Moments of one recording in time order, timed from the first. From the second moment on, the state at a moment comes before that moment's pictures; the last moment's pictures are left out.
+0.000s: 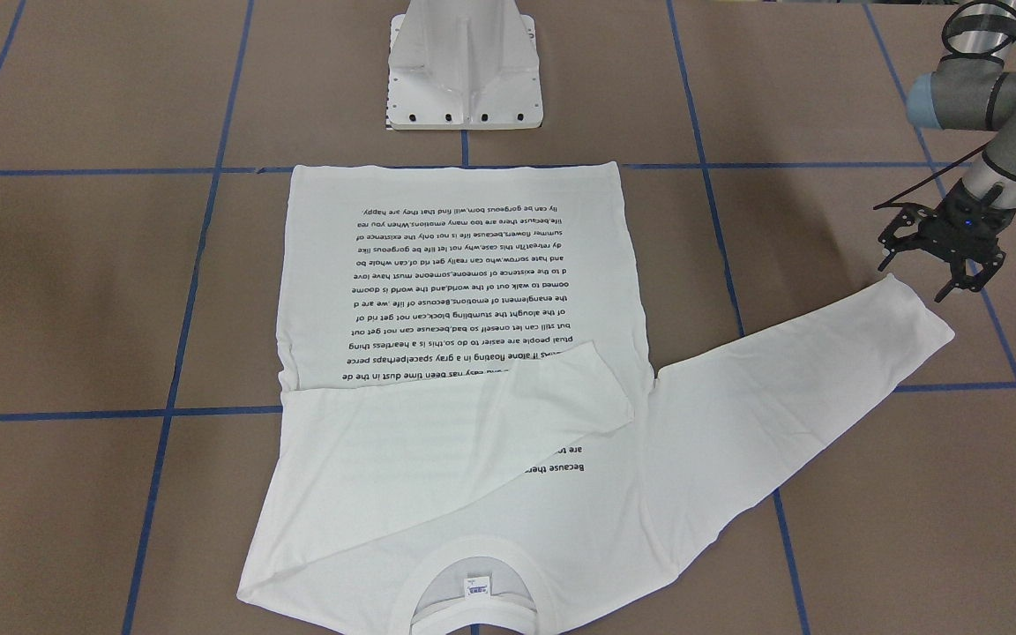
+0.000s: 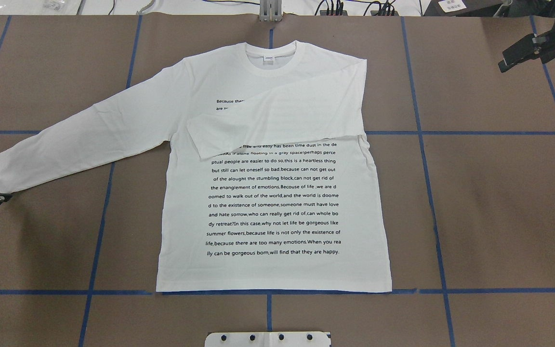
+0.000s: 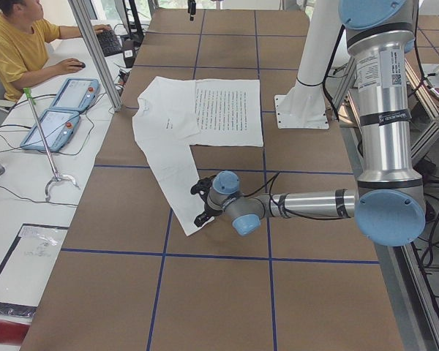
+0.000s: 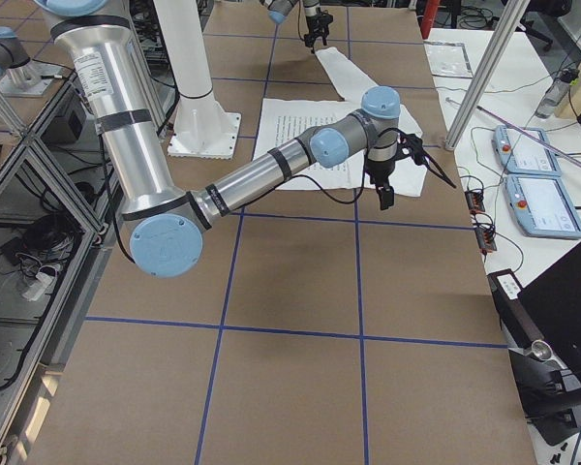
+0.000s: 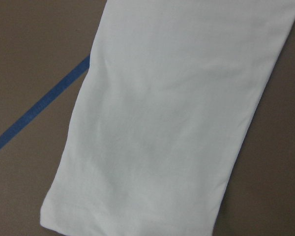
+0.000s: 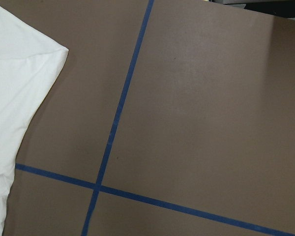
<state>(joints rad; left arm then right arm) -0.93 -1.41 -1.51 -2.60 -2.03 -0.15 1.25 -1.27 1.80 -1.56 2.23 0.36</state>
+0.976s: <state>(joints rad) -0.91 -1.42 -1.52 -2.60 -2.03 -0.15 1.25 -1.27 1.80 -1.56 2.23 0.36</state>
